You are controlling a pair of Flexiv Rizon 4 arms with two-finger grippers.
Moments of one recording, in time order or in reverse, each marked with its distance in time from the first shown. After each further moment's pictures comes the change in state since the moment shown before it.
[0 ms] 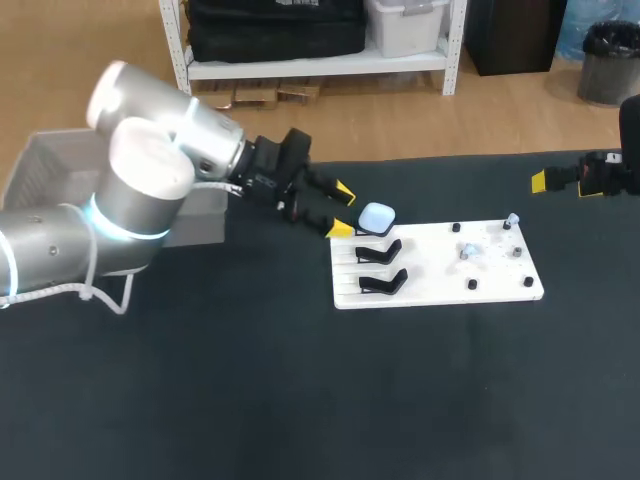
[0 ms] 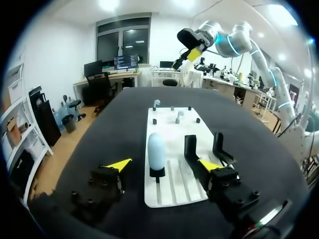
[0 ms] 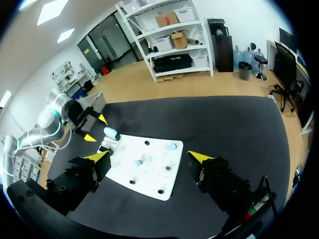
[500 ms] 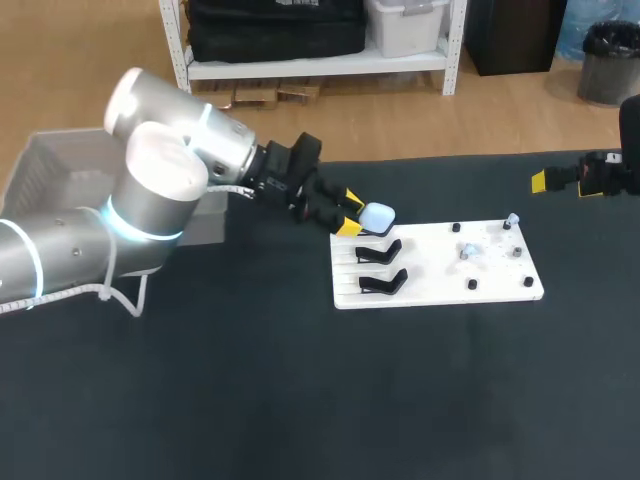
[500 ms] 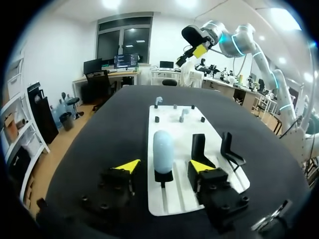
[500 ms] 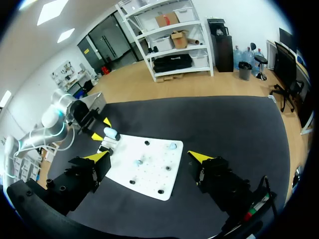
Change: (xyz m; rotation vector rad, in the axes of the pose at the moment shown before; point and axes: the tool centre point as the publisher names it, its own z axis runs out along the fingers) left arm 0.004 0.009 0.018 0.017 -0.011 -0.020; right arm 0.000 0.000 0.000 0.000 0.000 0.000
